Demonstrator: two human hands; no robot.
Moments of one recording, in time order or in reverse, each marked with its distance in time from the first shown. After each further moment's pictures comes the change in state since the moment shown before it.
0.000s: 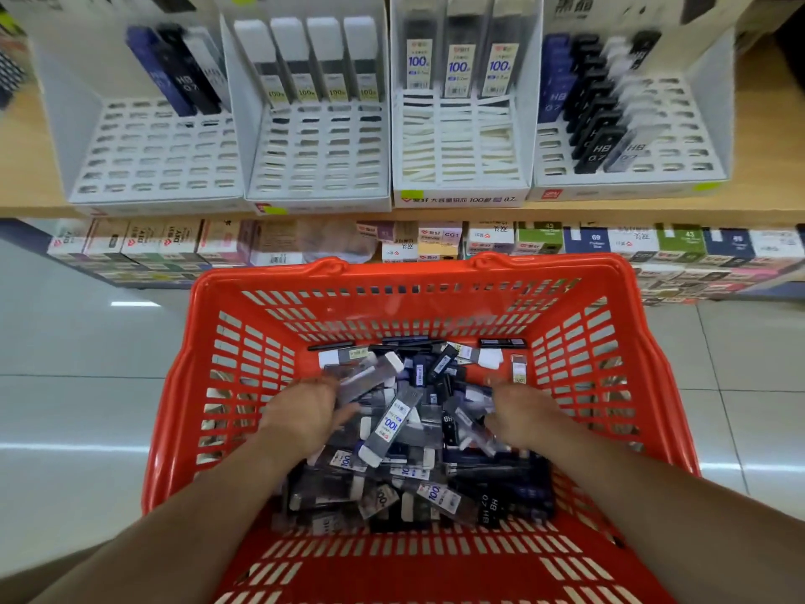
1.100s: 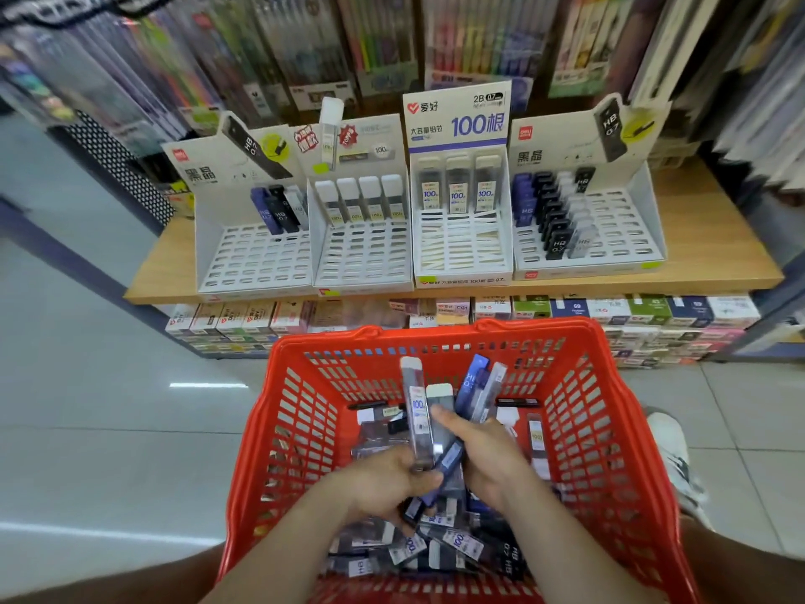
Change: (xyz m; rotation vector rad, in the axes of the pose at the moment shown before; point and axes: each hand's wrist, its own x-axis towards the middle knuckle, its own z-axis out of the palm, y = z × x) left_hand -0.082 0.079 -0.083 -1.114 -0.526 -0.023; right_hand -0.083 -0.085 -0.033 1.916 0.007 -0.183
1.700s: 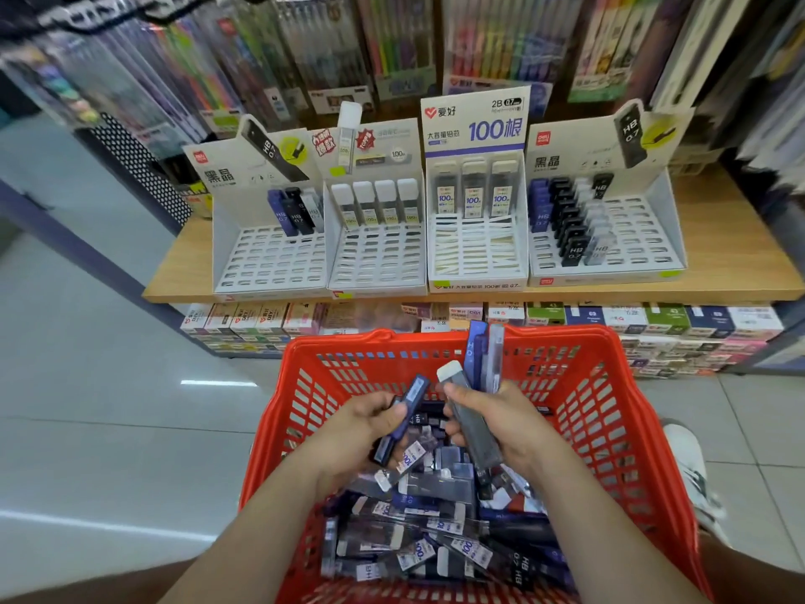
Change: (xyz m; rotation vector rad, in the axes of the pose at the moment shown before) left_hand -0.023 0.016 -0.040 -0.330 0.280 0.225; right_hand -0.004 -0.048 0.009 -0.266 -0.103 -0.071
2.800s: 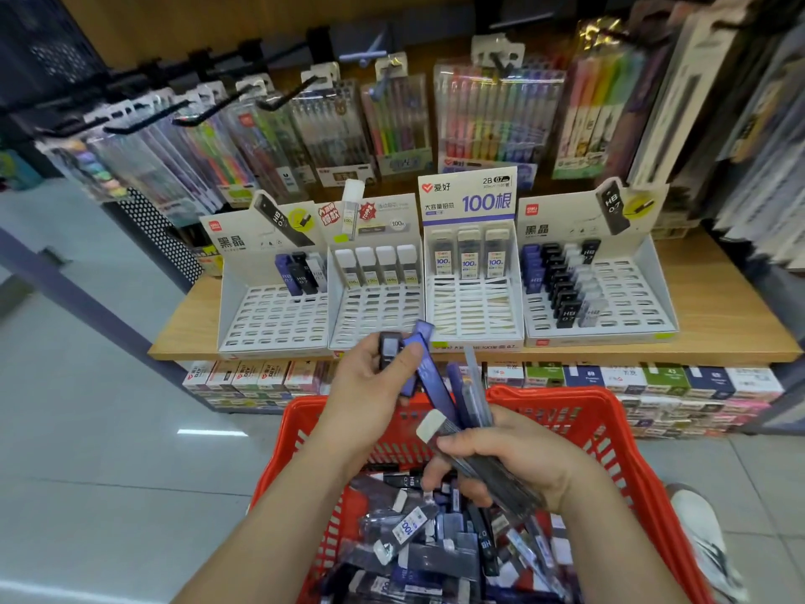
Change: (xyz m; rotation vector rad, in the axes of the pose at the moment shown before) left_hand -0.001 0.109 0.026 0.017 0.314 0.572; right_hand -0.028 -0.074 -0.001 -0.208 -0.509 0.002
